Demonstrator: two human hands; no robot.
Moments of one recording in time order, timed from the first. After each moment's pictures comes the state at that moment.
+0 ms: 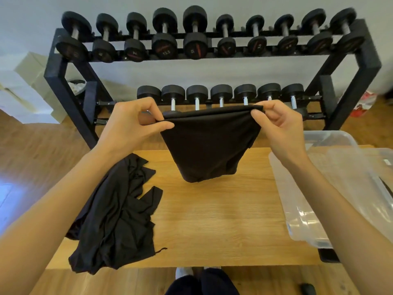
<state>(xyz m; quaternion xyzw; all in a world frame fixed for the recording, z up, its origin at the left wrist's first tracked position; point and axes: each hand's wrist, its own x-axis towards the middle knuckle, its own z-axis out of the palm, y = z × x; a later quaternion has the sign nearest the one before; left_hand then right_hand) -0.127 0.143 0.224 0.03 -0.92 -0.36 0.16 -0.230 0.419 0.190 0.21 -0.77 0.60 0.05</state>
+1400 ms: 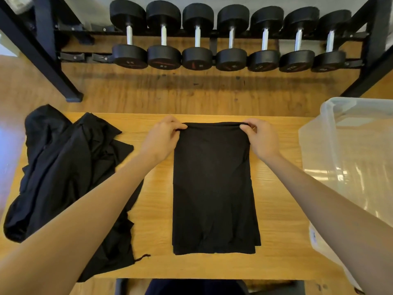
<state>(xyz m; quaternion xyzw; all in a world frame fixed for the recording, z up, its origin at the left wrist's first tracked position) -0.239 0.140 -0.062 0.12 -0.94 -0.33 -0.07 -0.343 0.388 -0.080 0.10 -0.93 0.32 -0.11</state>
